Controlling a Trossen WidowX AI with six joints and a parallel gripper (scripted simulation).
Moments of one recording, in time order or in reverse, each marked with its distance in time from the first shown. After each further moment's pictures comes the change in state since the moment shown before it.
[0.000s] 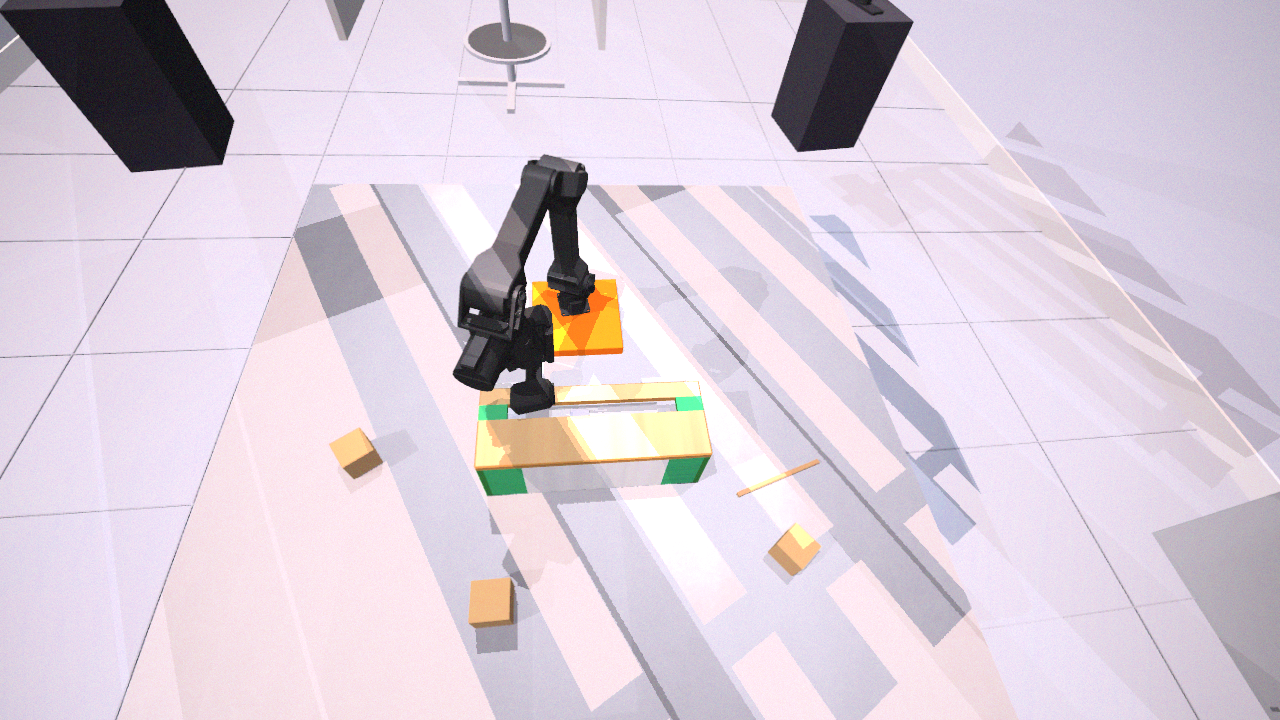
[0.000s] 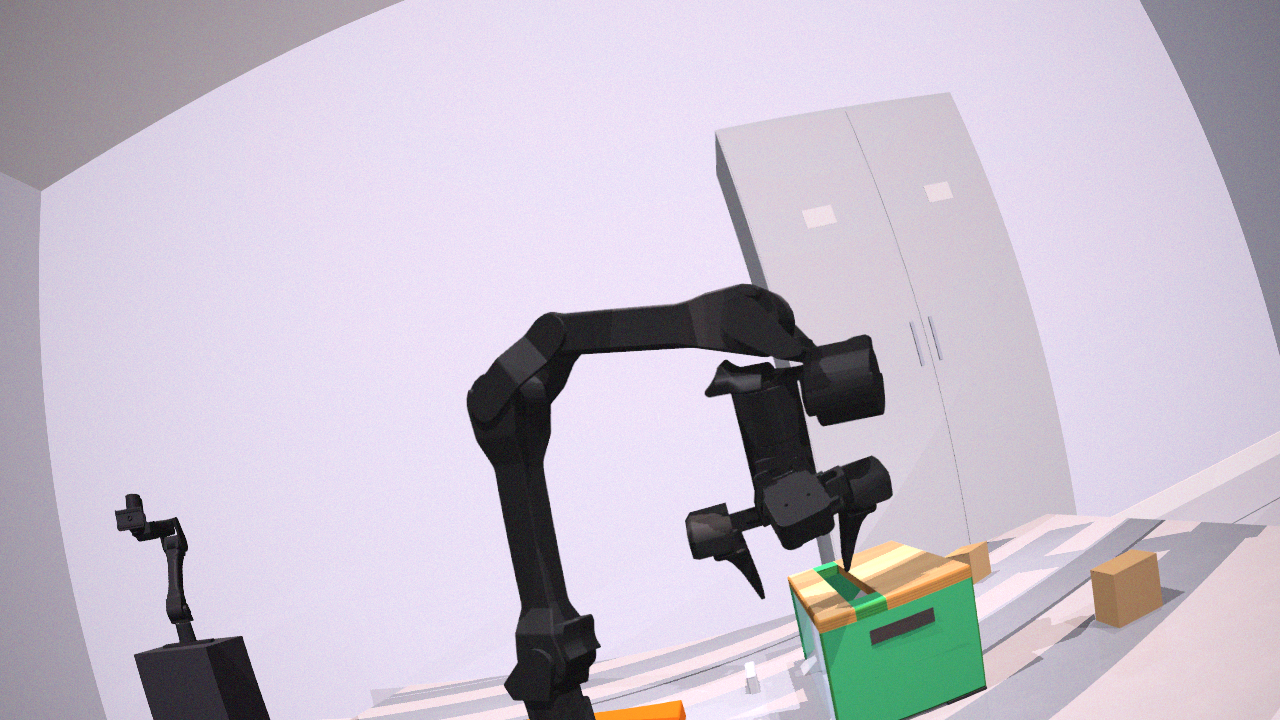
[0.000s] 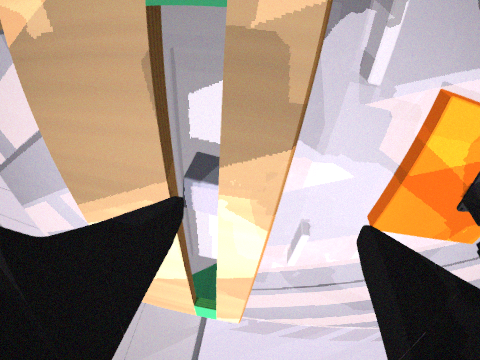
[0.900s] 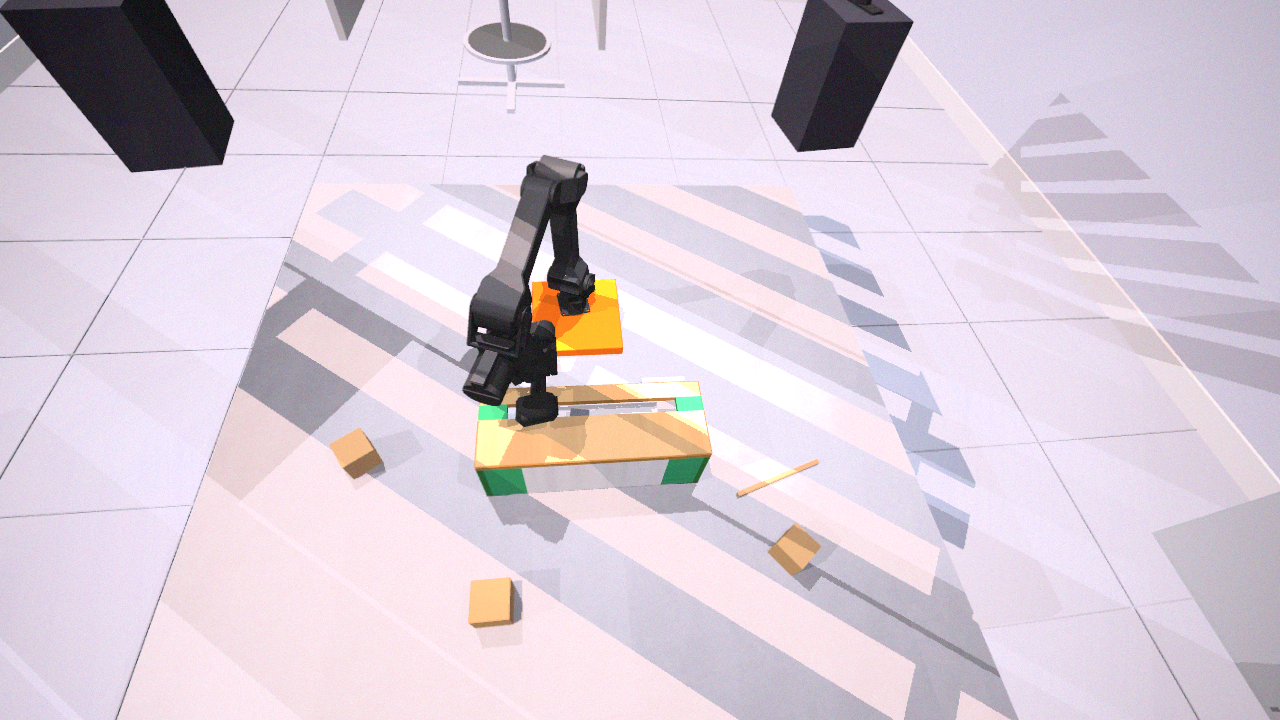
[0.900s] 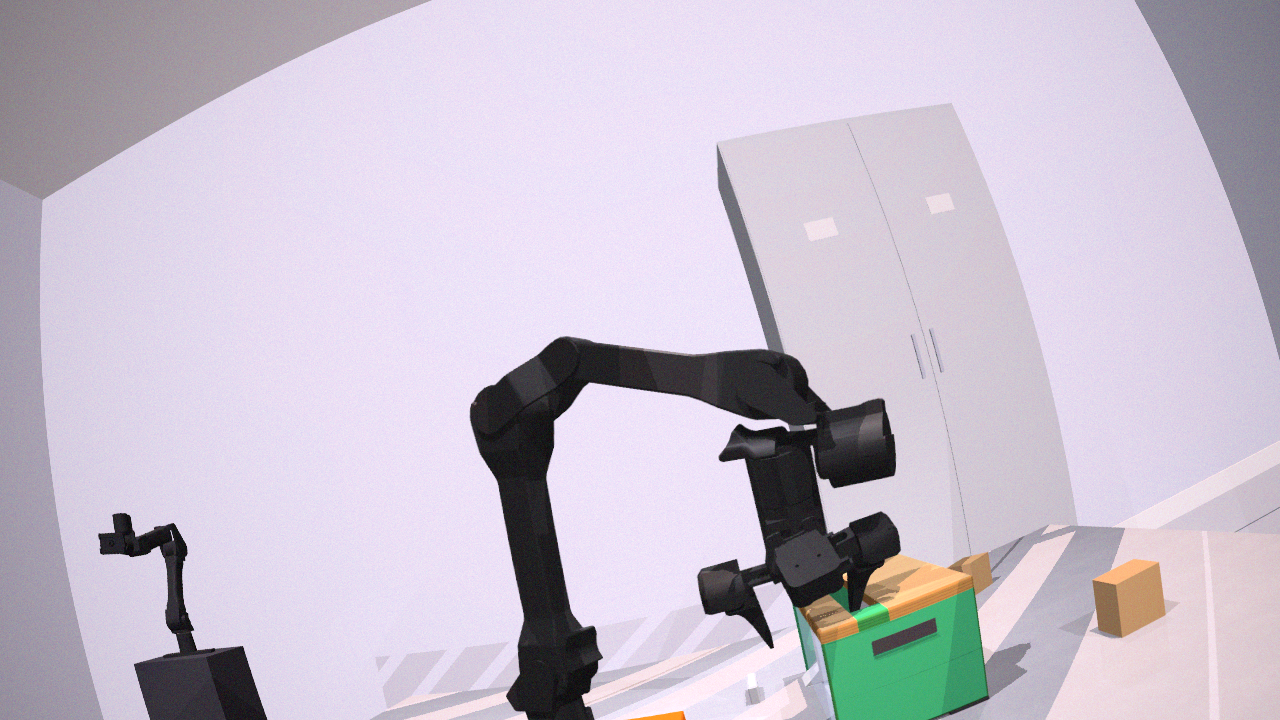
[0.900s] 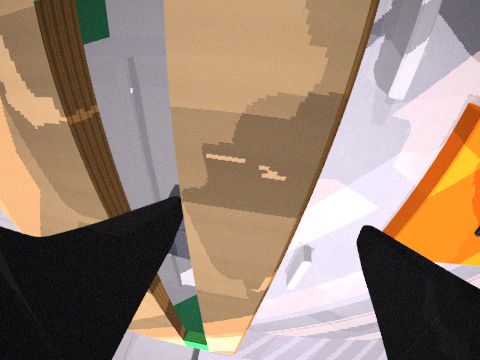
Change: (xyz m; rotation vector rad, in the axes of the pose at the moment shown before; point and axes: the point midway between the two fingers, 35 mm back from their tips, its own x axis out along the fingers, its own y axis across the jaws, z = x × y) arm 0.042 -0.002 0.011 0.000 0.001 -0.001
